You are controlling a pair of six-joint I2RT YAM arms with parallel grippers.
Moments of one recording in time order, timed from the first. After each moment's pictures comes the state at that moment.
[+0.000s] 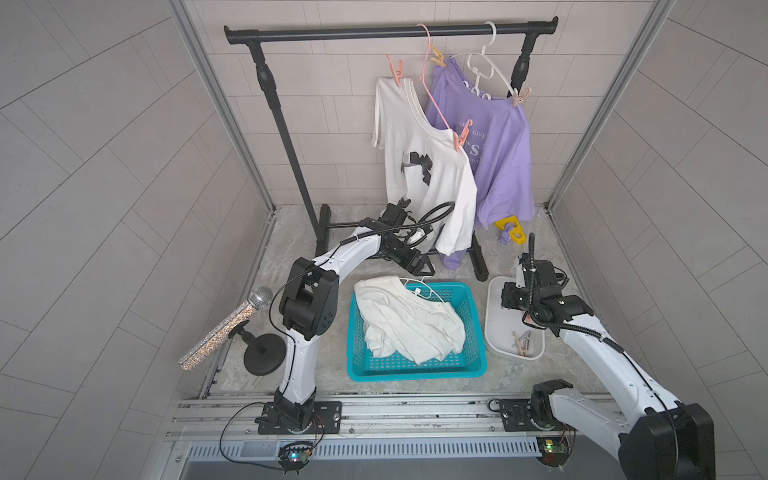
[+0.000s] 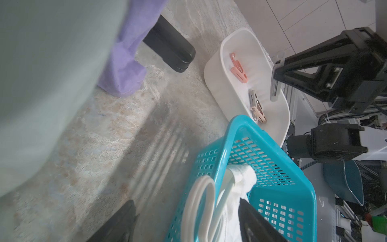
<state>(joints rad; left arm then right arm) -0.50 2.08 1.75 -0.81 0.77 0.21 0.13 1.01 0.71 -0.57 0.03 0.32</state>
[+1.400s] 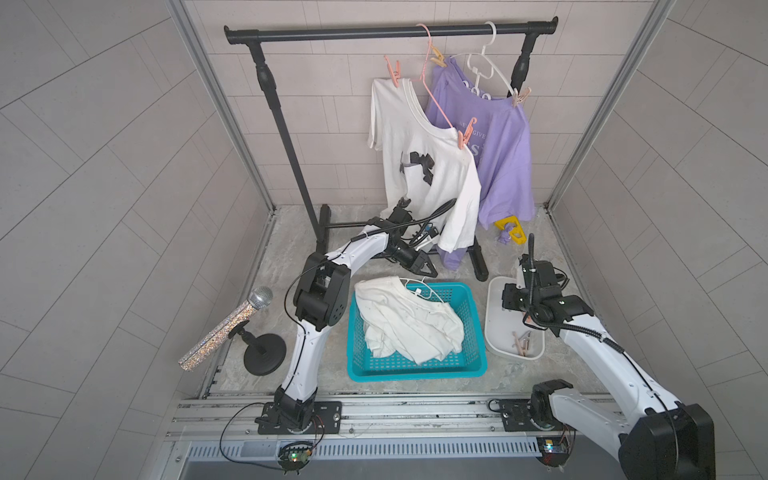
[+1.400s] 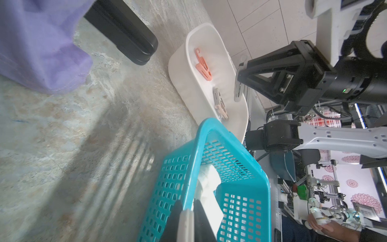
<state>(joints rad) -0.51 2.20 1.86 -0.92 0.99 0.21 0.13 1.01 0.71 -0.59 0.04 0.32</state>
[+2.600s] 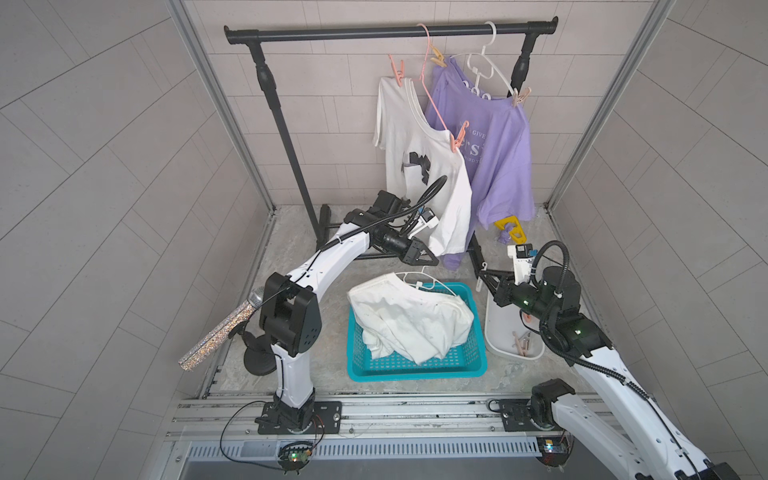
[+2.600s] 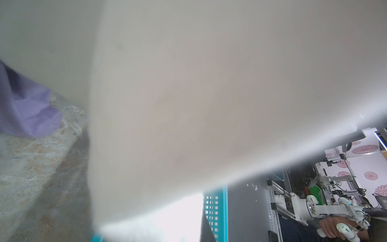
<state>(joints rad) -0.50 1.87 1.76 -0.88 1.07 0.15 0.23 0.74 0.63 -0.18 -0.40 0.36</state>
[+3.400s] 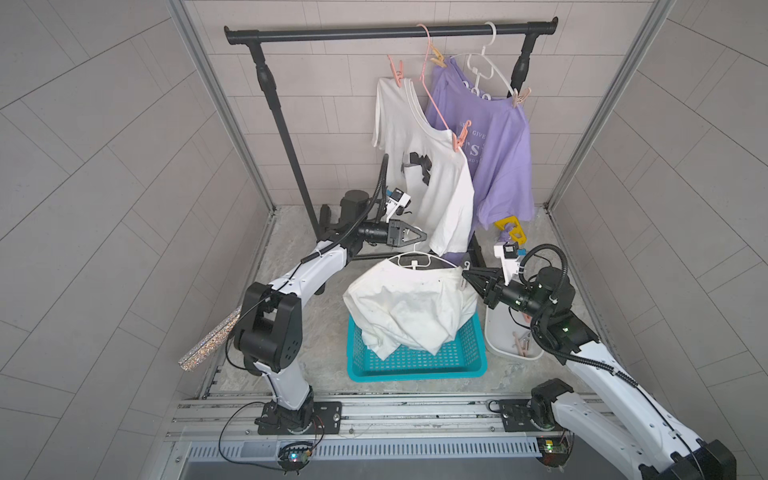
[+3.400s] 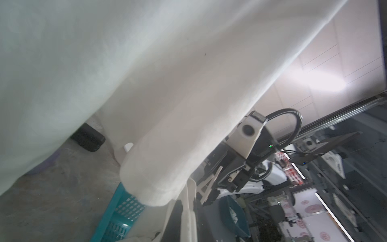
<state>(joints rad) -0.36 1.74 1.35 0.29 1.25 -0.80 0.30 0.81 0.59 0.12 -0.58 0.37</state>
